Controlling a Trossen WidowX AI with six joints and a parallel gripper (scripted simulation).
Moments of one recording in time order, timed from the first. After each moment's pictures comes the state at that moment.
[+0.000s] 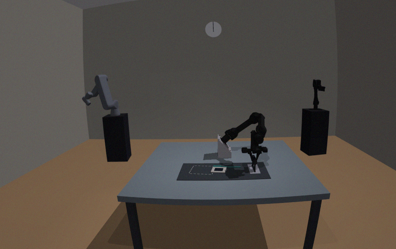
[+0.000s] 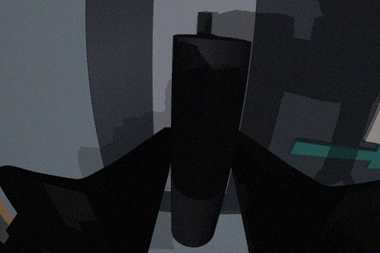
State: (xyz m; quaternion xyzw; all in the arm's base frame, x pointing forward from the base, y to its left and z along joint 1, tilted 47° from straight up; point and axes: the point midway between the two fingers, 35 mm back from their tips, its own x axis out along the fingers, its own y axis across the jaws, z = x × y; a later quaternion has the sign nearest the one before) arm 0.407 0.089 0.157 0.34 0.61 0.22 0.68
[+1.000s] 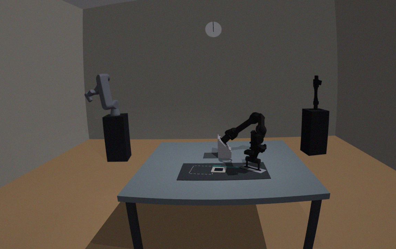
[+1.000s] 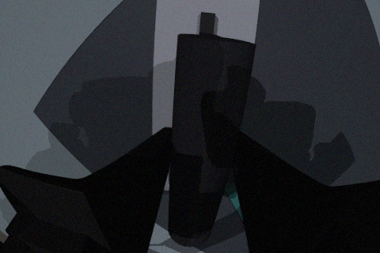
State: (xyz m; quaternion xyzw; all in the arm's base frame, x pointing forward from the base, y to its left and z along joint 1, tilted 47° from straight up) arm 0.407 0.088 0.156 0.02 0.46 0.45 0.76
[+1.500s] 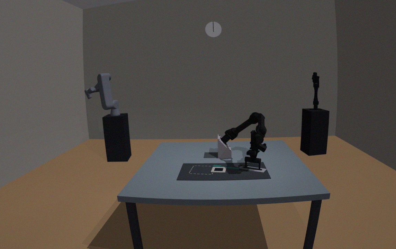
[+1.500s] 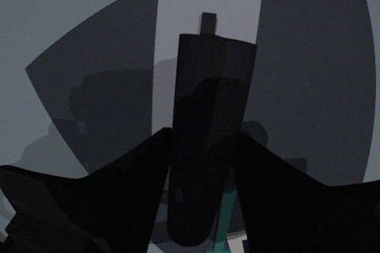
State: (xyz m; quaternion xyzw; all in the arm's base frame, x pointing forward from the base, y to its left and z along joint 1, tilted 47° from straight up) arm 0.407 0.088 0.156 -0.08 0.40 0.51 0.76
